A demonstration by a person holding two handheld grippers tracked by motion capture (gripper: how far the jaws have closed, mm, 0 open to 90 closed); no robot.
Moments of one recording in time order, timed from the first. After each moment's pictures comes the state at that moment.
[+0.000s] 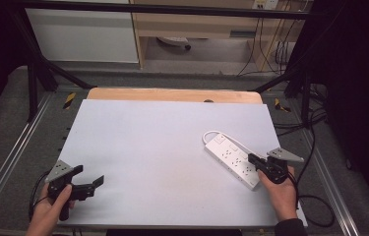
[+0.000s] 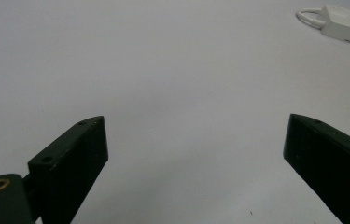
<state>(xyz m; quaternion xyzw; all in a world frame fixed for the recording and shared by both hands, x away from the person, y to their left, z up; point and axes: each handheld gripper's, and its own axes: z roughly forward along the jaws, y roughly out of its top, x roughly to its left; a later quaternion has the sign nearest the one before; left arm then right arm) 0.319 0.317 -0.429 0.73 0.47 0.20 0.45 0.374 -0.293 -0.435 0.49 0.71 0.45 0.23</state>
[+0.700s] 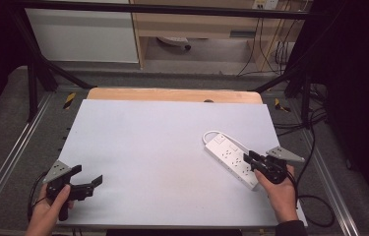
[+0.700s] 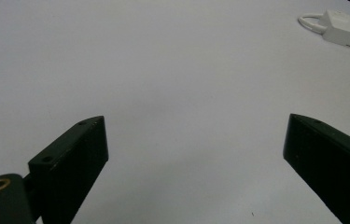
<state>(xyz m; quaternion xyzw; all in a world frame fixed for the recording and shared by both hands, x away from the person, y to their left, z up) 0.317 0.319 -0.428 0.72 0.48 0.21 0.46 0.369 -0.283 -0.421 0.47 0.71 0.47 0.23</state>
